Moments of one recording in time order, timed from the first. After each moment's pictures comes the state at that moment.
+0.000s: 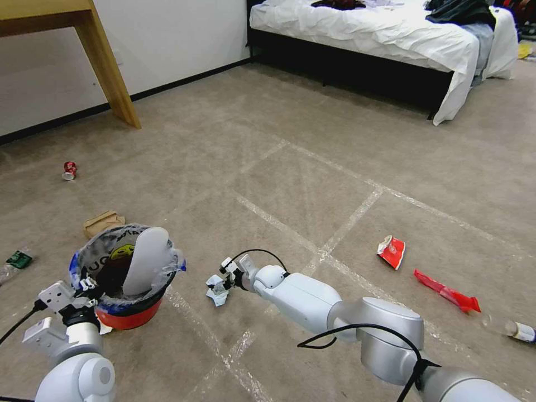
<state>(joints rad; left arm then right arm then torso) 1.48 -1.56 -0.91 -2.11 -0.44 0.22 -0.26 -0.29 1.61 -0.85 0.55 0.82 -0.10 -0.24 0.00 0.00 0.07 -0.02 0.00</state>
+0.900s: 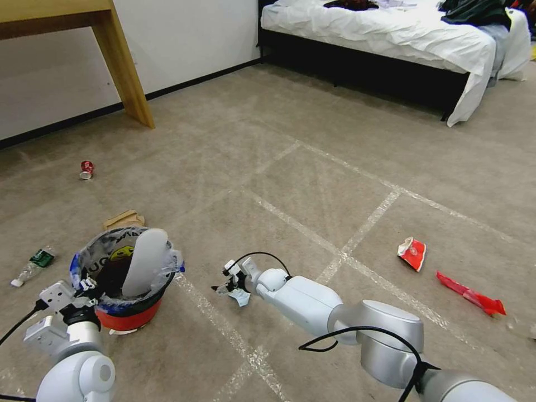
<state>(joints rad) 1.48 -1.56 -0.91 -2.10 -0.44 0.23 -0.26 -0.30 1.61 -0.81 0.50 0.78 -0.10 -0.21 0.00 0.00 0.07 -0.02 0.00</state>
